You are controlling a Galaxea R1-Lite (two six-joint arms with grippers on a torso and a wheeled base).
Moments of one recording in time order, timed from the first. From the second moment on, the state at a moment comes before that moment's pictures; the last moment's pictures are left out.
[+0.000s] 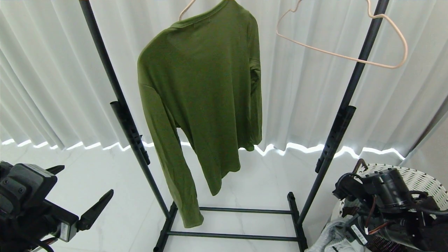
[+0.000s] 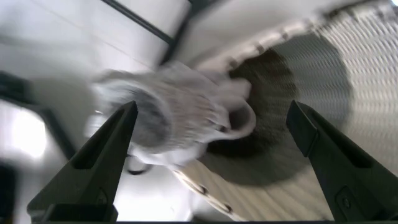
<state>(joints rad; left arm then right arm) 0.00 1.09 -0.14 -0.77 -0.13 0.56 0.46 1.70 -0.46 -0.34 -0.31 -0.19</state>
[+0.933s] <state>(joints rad) -0.03 1.09 -0.13 -0.77 -0.12 0.58 0.49 1.64 -0.52 -0.28 -0.44 -0.10</state>
